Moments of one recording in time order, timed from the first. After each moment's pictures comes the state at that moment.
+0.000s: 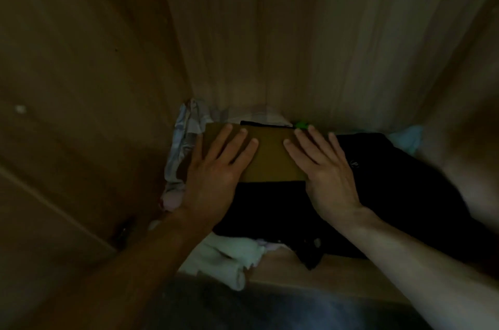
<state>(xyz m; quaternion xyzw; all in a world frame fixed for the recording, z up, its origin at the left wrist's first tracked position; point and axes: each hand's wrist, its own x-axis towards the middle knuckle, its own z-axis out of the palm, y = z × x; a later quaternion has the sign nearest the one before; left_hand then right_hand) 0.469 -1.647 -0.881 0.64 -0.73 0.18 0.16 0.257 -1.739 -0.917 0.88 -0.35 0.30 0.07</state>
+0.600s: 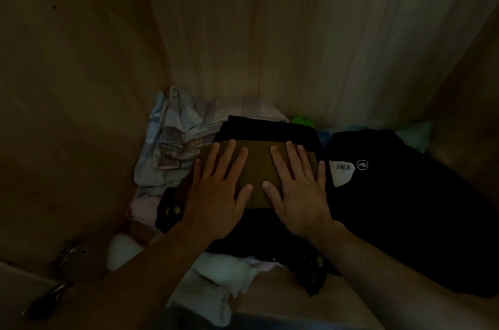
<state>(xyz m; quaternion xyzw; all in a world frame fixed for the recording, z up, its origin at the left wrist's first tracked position) 0.488 -1.706 -1.001 0.70 -0.70 0.03 0.16 0.301 -1.769 -1.008 0.85 -0.49 0.17 -0.07</state>
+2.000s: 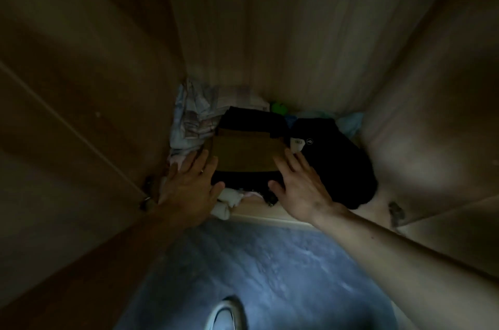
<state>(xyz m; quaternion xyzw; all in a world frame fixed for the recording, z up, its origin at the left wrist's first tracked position) 0.448 -1.517 -0.746 0.75 -0.64 -0.13 -0.06 0.216 -1.601 -0.744 0.84 -0.50 -0.03 -0.21</state>
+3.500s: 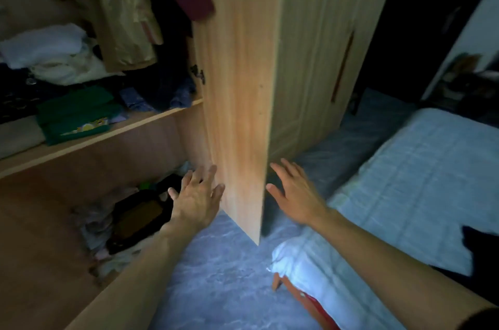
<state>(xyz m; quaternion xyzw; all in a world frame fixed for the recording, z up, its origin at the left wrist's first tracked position) 0.144 -1.112 -0.147 0.53 -0.84 -0.13 0.08 -0.075 -1.011 -0.151 0.59 -0.78 0.18 -0.08</state>
